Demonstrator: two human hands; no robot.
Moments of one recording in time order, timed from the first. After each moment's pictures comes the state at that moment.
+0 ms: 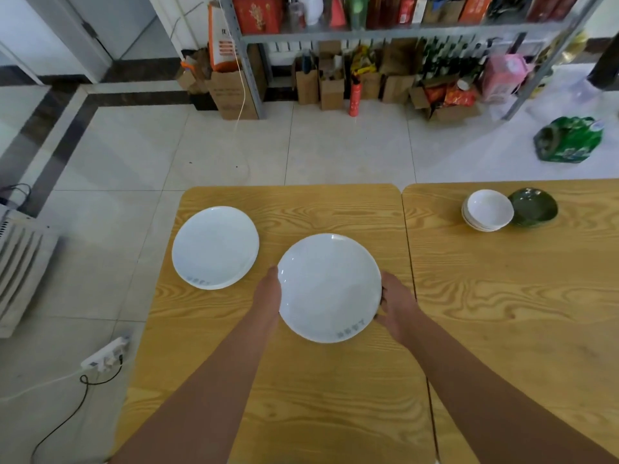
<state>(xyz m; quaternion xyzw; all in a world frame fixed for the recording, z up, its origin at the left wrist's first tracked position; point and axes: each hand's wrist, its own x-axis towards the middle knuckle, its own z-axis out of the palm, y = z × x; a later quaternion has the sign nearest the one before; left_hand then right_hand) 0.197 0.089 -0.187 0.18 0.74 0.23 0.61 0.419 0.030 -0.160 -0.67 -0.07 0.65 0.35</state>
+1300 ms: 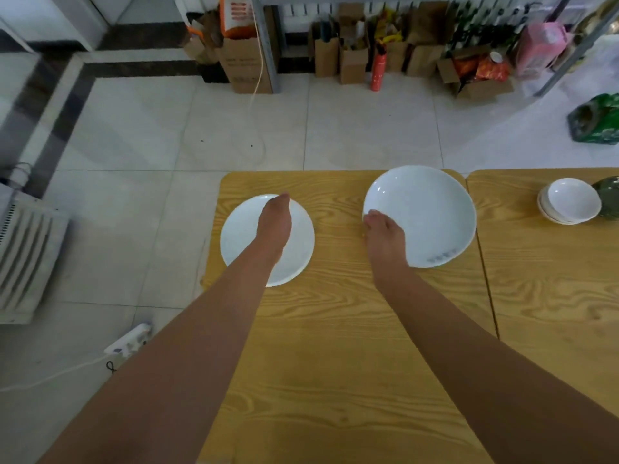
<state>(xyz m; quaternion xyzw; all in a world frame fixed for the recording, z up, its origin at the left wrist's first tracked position) 0.100 0.209 -0.147 0.34 0.74 0.23 0.53 0.263 0.142 -0.147 -0.72 -0.18 0.51 0.44</state>
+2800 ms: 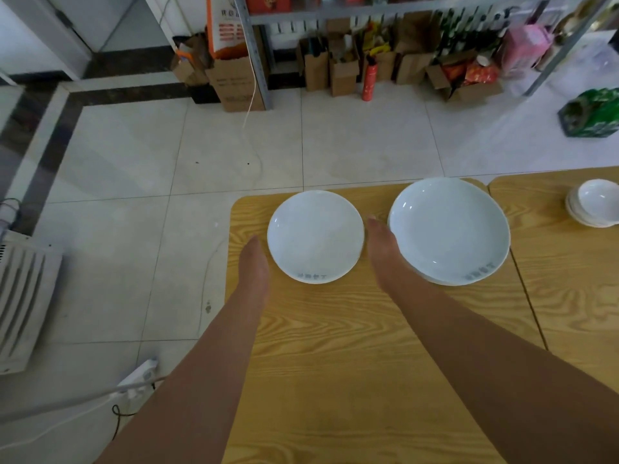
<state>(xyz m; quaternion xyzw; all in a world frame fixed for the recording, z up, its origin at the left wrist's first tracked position) 0.017 0.225 -0.194 0.19 0.71 0.36 0.58 0.218 0.193 -0.163 -0.72 -0.18 0.53 0.41</state>
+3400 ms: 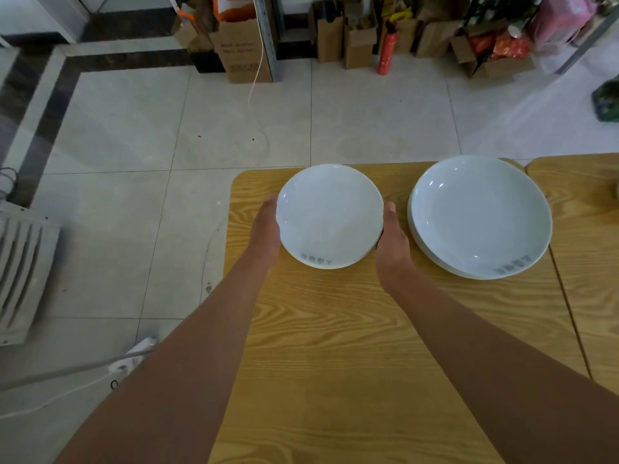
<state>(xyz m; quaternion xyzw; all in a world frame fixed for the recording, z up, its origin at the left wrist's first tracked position) 0.024 0.254 -0.219 0.36 0.65 0.31 0.59 0.202 0.189 -0.207 -0.67 -0.15 0.56 0.45</state>
